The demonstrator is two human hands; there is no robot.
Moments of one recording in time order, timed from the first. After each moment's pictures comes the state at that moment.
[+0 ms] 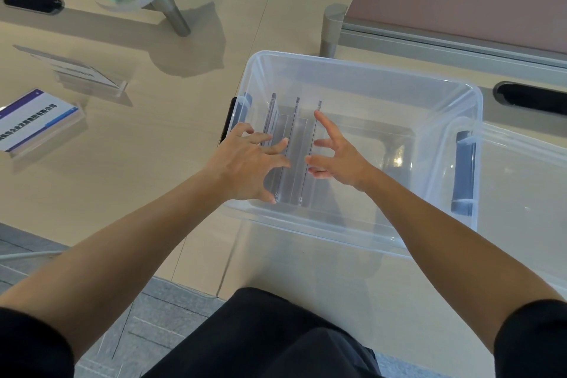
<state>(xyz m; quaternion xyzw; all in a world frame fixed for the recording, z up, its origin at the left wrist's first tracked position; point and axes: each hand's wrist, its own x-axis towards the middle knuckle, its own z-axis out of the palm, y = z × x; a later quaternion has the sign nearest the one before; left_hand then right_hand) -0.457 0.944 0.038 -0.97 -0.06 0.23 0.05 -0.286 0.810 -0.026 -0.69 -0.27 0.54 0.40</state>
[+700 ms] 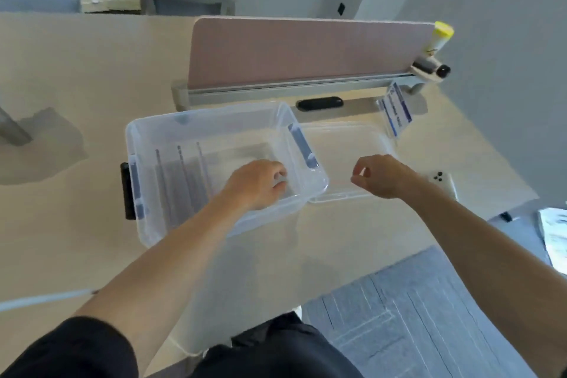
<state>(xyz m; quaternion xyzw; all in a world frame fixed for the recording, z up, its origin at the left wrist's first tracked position) -0.402 0.809 0.078 -0.95 0.02 0.08 -0.29 -0.326 0.552 0.152 -0.97 -0.13 0.22 0.01</state>
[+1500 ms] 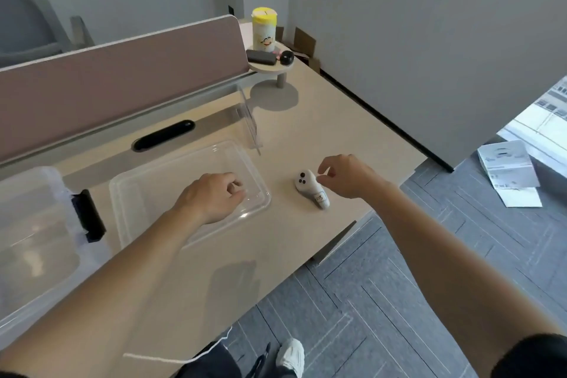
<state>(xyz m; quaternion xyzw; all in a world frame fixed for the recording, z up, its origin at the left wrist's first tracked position) -0.212 0.451 0.091 -0.96 0.03 0.13 -0.23 -0.179 0.157 0.116 -0.97 -0.03 0.17 0.17</state>
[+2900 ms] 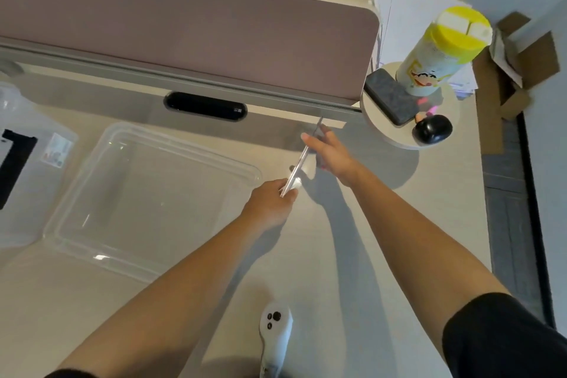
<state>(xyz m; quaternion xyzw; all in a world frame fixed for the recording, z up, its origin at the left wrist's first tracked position) 0.088 0.352 -0.021 -0.74 -0.44 0.15 -0.48 0.263 0.299 -0.045 -0.73 -0.13 0.49 0.45</state>
